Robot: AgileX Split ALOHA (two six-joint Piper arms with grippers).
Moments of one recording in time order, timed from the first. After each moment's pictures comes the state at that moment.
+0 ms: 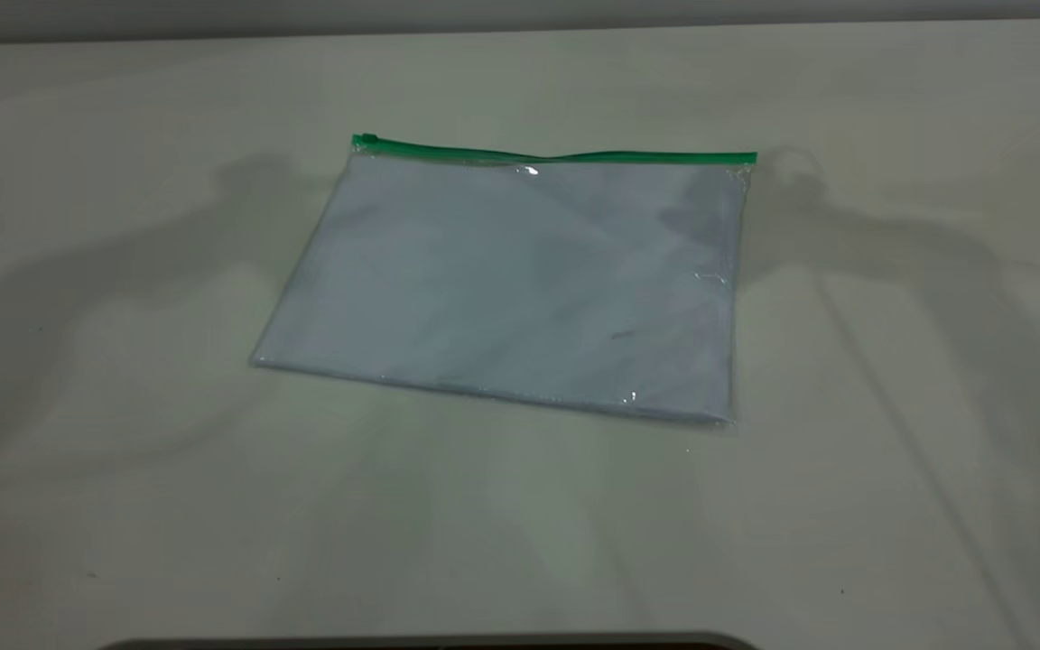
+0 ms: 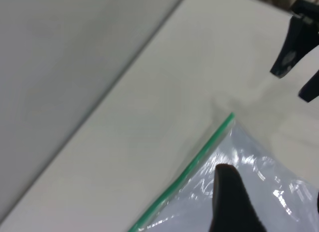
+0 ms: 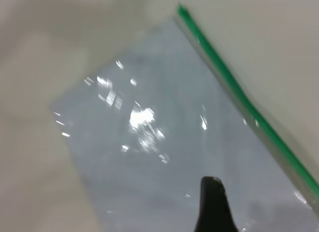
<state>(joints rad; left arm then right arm) -0.09 1.81 -1.64 -0.95 0.89 1.25 0.13 2.02 -1.43 0.97 0.78 -1.26</state>
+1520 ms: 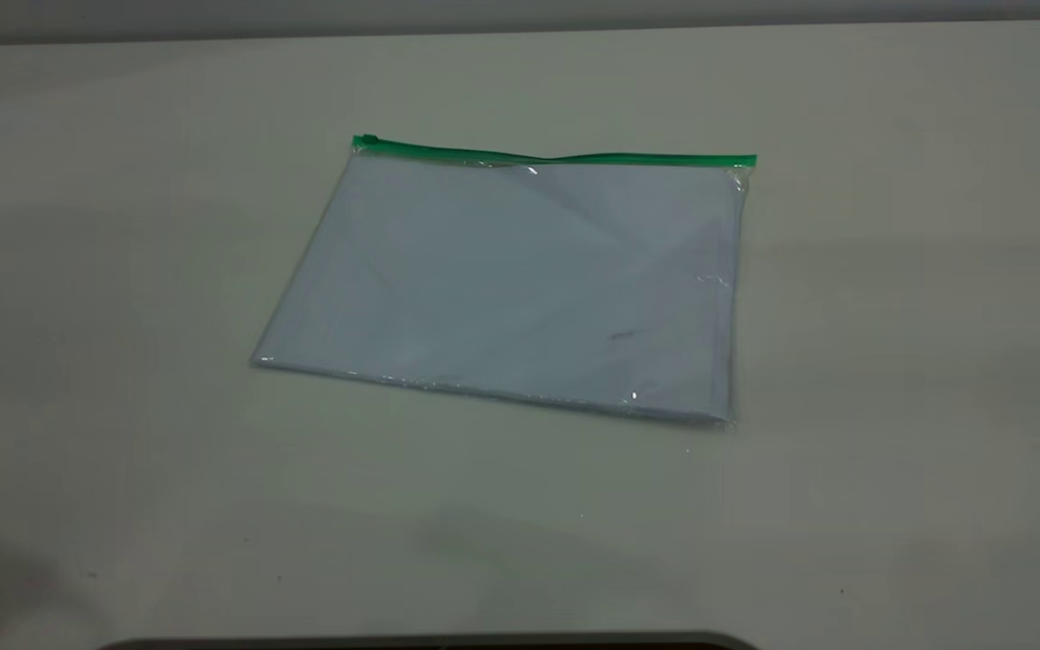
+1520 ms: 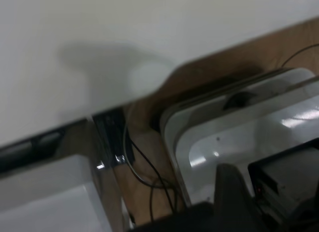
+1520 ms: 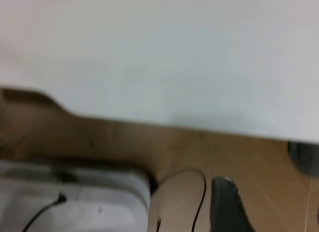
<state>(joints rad) -0.09 0.89 -0.62 -0.20 1.09 0.25 0.13 0.57 -0.49 0.00 1.10 0.01</state>
